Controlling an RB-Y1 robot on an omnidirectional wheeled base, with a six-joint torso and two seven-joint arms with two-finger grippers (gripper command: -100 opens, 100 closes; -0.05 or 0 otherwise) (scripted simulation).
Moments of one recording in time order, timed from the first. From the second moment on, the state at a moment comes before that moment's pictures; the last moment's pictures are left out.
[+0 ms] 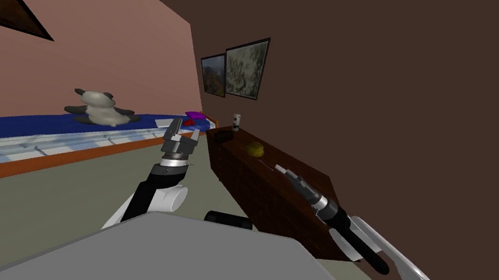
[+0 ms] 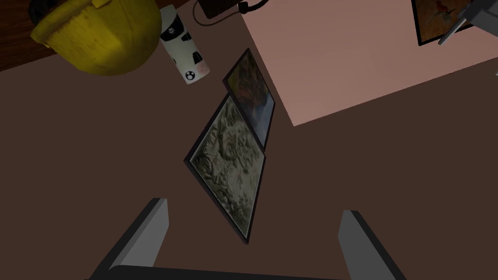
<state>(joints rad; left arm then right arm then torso) 0.46 0.00 -0.04 -2.33 -0.01 -0.45 0.08 0.53 -1.02 -0.08 -1.98 0.19 -0.72 -0.07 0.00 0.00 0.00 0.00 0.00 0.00</state>
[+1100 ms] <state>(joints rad) 0.46 0.00 -0.04 -2.33 -0.01 -0.45 0.08 0.50 -1.35 0.02 -1.69 0.34 -0.78 -0.04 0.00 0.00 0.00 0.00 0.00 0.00</state>
